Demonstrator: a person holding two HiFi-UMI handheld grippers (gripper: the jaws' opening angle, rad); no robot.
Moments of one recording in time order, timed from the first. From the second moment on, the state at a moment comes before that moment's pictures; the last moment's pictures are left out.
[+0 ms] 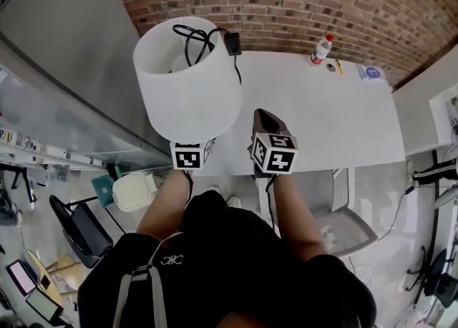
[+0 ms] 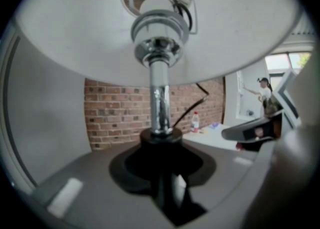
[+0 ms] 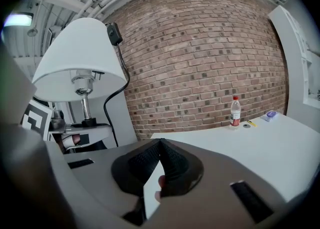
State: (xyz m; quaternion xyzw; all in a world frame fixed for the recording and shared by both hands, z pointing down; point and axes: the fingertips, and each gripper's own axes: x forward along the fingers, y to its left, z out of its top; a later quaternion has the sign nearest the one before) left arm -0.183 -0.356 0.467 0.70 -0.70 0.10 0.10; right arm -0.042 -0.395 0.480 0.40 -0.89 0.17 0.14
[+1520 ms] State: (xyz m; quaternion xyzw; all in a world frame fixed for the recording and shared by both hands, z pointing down) left arm -0.218 -0.608 0.562 0.78 -0.61 0.13 0.05; right arm 0.068 -0.450 0.523 0.59 -0.76 0.19 0.18
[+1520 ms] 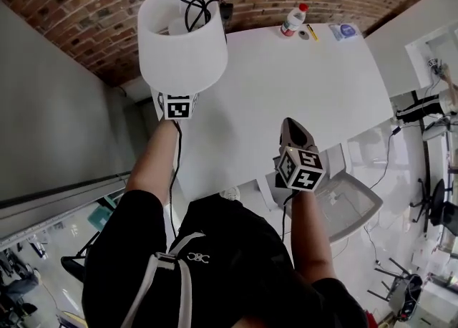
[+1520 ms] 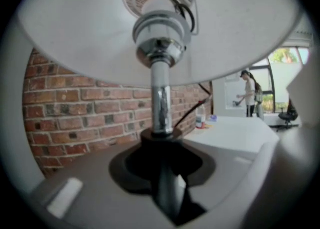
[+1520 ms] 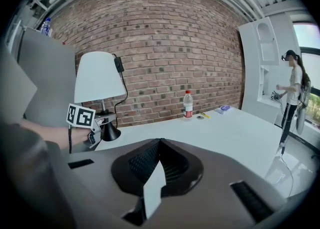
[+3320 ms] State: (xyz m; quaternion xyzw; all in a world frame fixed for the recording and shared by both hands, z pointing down) left arm -0.276 -0.639 0.667 0.75 -0.63 0.20 0.07; right arm 0.047 -0.458 0.576 0.54 -0.78 0.21 0.23
